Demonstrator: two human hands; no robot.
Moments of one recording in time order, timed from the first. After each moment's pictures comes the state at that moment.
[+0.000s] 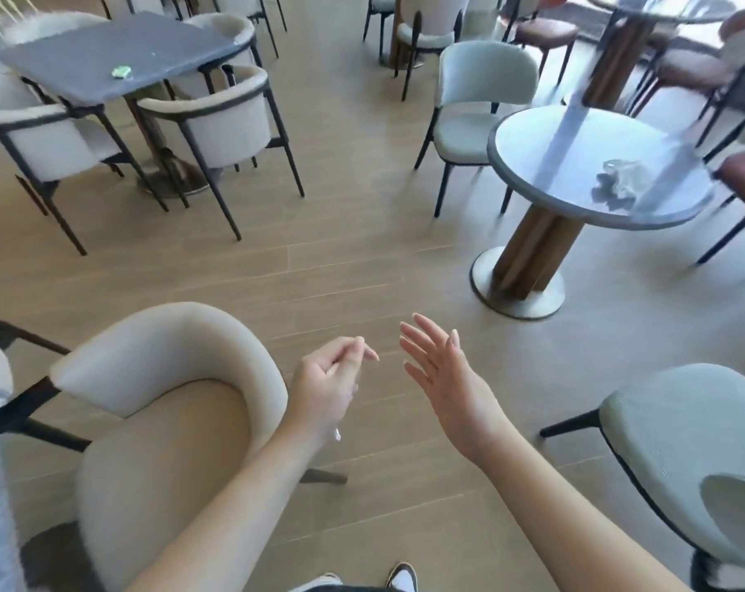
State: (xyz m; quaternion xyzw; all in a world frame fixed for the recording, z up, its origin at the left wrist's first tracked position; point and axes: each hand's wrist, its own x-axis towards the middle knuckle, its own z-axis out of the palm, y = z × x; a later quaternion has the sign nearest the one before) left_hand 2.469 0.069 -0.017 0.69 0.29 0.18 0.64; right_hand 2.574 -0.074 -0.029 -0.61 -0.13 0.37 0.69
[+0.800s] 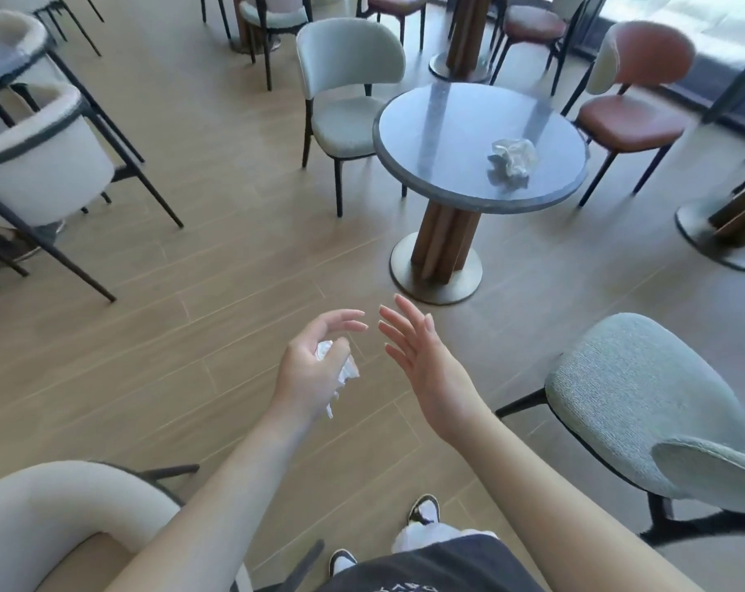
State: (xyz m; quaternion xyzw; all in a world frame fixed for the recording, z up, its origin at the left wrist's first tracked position) left_hand 2.710 0.121 -0.017 0.72 0.18 0.05 0.67; right_hand 2.759 -0.038 -0.035 -0.64 -0.07 0.23 0.73
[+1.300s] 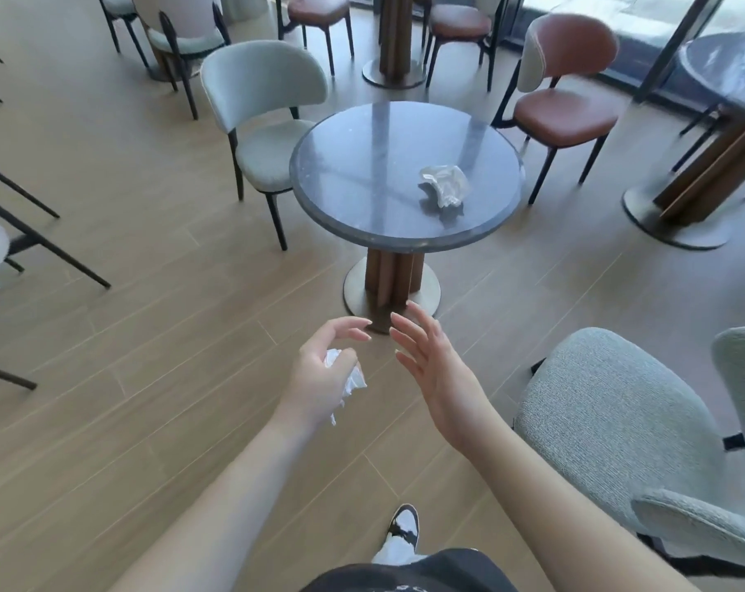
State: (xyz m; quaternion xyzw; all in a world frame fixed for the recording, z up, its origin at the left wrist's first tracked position) left_hand 2.933 0.032 -0.030 0.76 0.10 -0.02 0.64; right_hand 2.950 -0.140 -0.041 -0.64 0.01 0.15 0.75
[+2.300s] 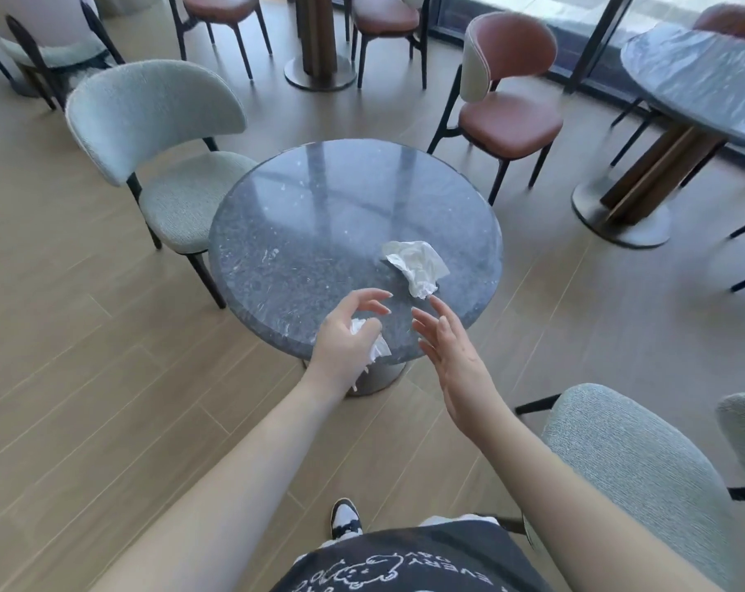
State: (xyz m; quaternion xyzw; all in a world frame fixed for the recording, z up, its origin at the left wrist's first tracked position) left_hand 3.327 0.006 -0.043 0.77 -0.03 -0.05 0.64; right_hand 3.286 -0.157 -0.059 -0.67 0.10 0.04 0.73
